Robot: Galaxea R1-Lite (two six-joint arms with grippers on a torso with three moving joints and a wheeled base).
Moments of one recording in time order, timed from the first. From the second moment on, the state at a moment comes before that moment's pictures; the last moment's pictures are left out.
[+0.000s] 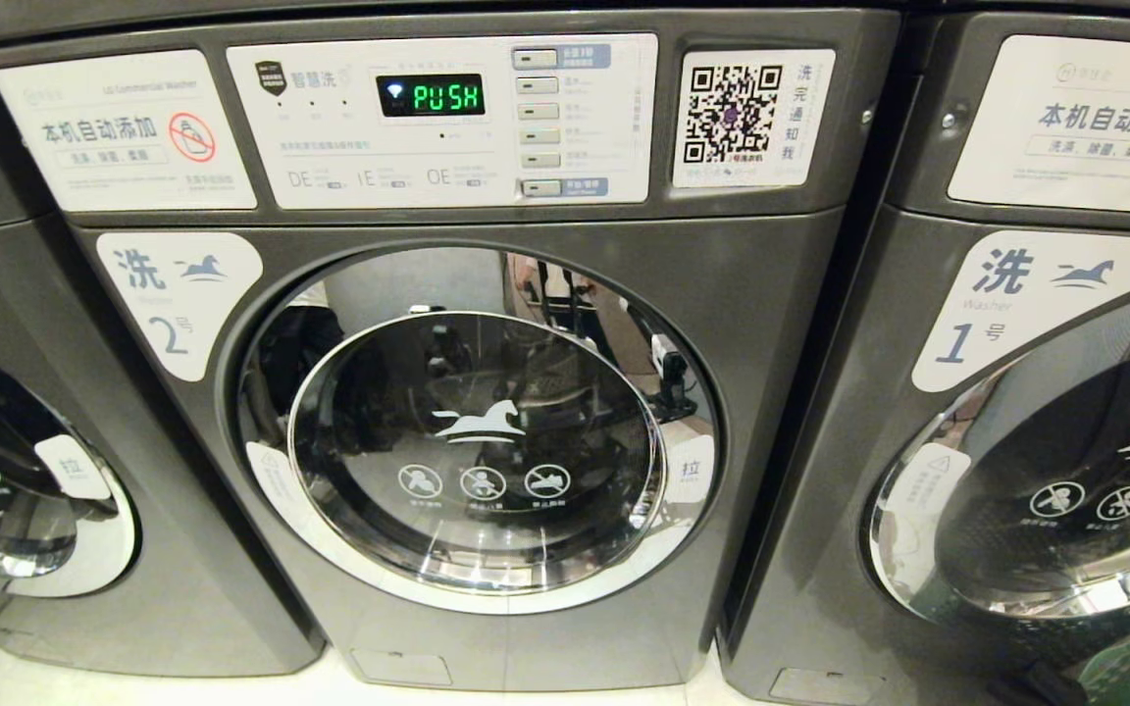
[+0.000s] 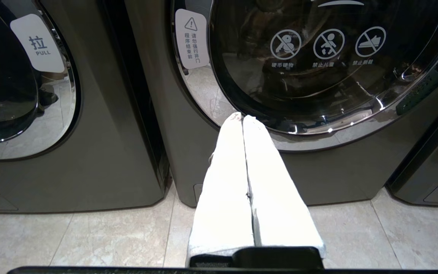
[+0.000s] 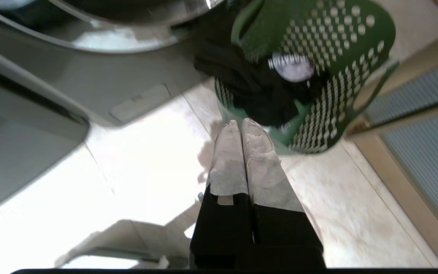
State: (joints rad) left arm -0.01 0.00 0.00 0.00 -0.01 0.05; right arm -0.12 0.70 -0.37 0.37 -0.42 0.35
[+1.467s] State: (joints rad) left arm -0.01 0.00 0.00 -0.01 0.00 0.03; right arm -0.12 0.72 -0.28 0.37 -0.40 0.35
